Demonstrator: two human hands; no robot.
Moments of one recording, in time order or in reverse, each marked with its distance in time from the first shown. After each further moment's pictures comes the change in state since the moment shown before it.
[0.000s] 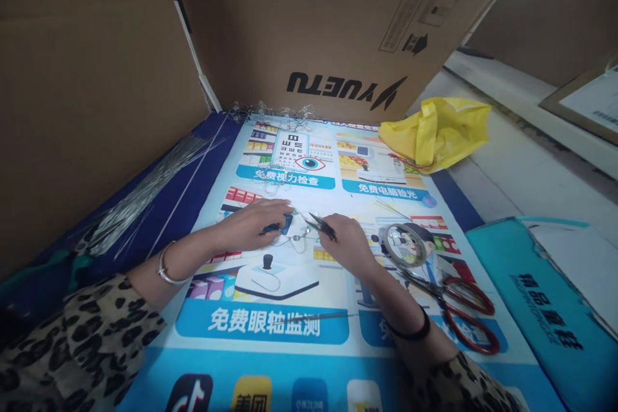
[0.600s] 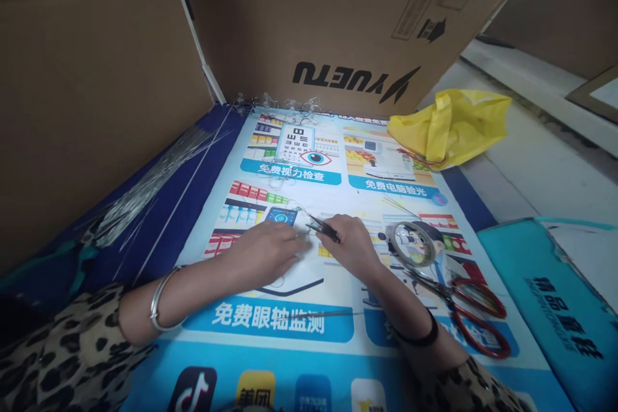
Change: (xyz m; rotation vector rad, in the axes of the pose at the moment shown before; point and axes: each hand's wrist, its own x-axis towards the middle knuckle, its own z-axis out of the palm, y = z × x) left_hand -0.005 0.060 0.007 0.141 -0.029 -0.055; right_hand -0.005 0.000 0.006 0.033 -0.019 -0.058
